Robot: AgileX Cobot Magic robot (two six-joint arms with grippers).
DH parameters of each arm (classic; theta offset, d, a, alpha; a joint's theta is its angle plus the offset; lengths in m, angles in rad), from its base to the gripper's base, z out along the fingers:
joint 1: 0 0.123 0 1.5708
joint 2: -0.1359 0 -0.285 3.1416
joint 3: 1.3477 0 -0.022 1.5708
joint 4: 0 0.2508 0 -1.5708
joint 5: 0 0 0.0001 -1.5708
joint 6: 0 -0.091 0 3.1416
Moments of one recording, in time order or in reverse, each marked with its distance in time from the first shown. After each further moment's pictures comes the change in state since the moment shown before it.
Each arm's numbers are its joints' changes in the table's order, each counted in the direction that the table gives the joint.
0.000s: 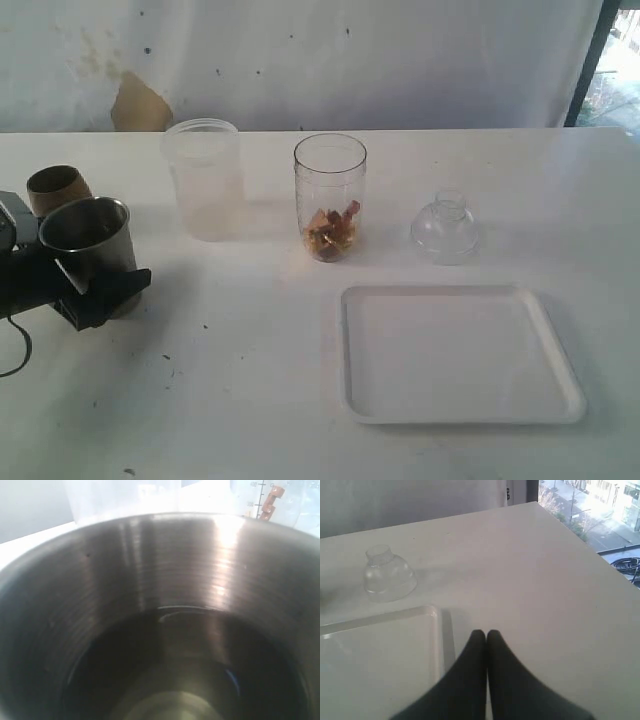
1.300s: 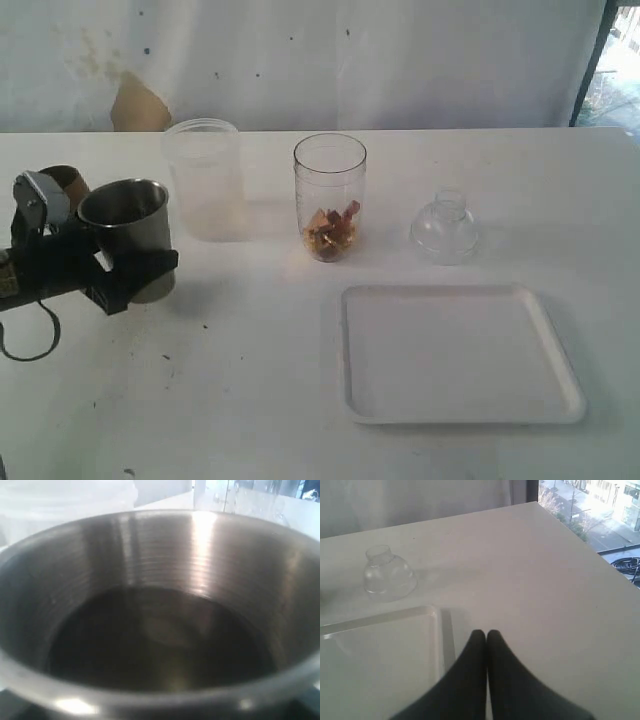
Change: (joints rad) left arm -0.127 0.089 -0.002 -0.028 0.038 0.143; right arm 0.000 0.000 0.000 0.000 0.000 -0.002
